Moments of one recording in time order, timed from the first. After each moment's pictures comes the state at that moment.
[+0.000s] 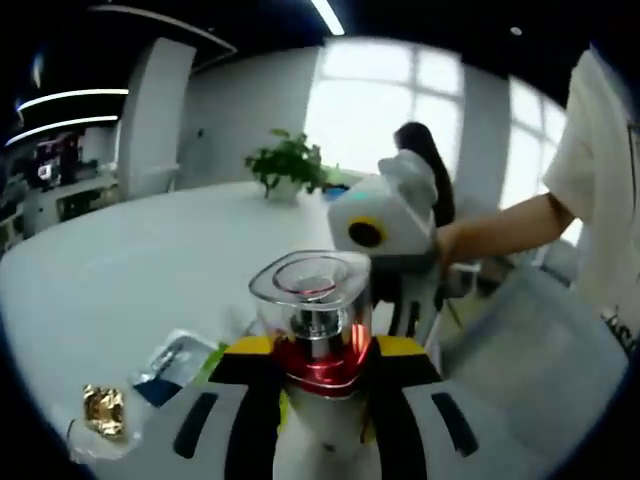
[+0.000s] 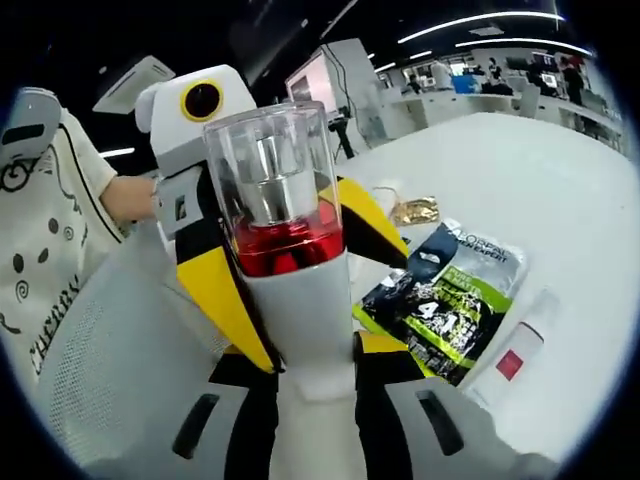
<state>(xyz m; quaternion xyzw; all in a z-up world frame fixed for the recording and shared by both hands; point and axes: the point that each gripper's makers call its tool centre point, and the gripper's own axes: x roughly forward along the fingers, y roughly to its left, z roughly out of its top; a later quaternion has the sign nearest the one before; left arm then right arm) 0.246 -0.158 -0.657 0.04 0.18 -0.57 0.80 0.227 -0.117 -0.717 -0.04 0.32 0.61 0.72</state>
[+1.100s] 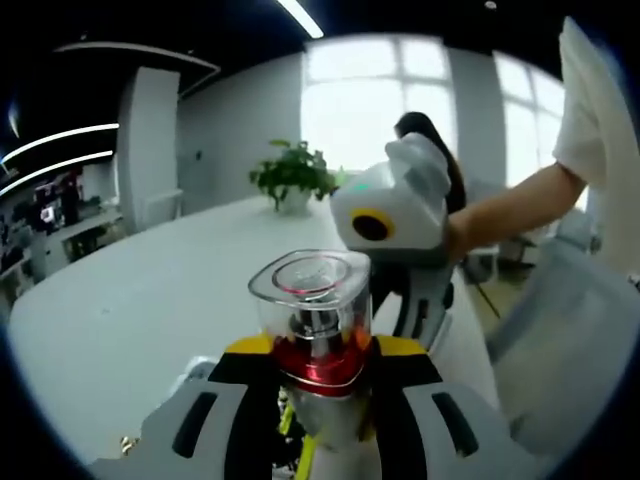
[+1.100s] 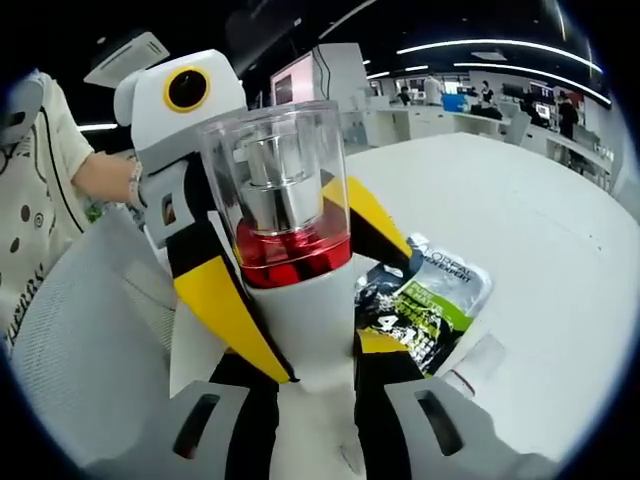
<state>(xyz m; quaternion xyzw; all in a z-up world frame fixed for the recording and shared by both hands) 0.293 -0.163 -0.656 0.09 0.13 -0.55 0.82 0.281 -0.121 -0.720 -0.10 0.29 0.58 0.76</state>
